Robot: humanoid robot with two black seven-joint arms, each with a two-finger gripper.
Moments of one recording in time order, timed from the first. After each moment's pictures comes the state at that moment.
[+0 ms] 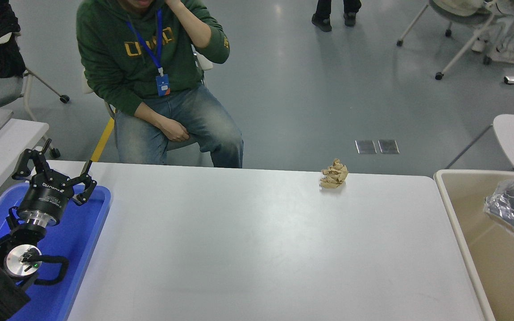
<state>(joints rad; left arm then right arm) -0.55 0.46 -0.59 -0.39 -0.23 -0.70 -0.59 0.71 -0.63 0.00 0.28 -0.66 0.11 -0.05</state>
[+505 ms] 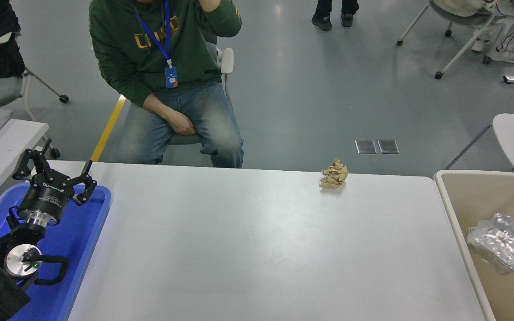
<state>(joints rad) -0.55 0.46 -0.59 -0.39 -0.23 -0.70 -0.59 0.65 -0.52 0.01 0.18 -0.52 0.04 -0.06</state>
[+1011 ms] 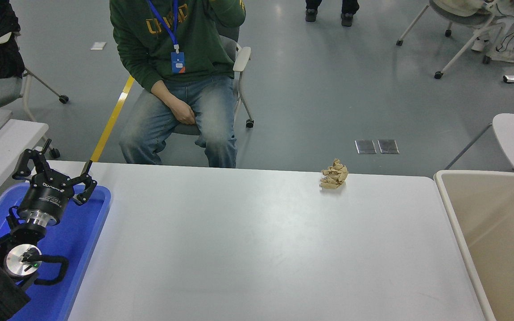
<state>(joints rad) -0.55 0.46 -0.59 -0.39 -0.23 -0.70 -0.59 0.70 -0.68 0.03 0.33 -0.45 0.03 -0.06</state>
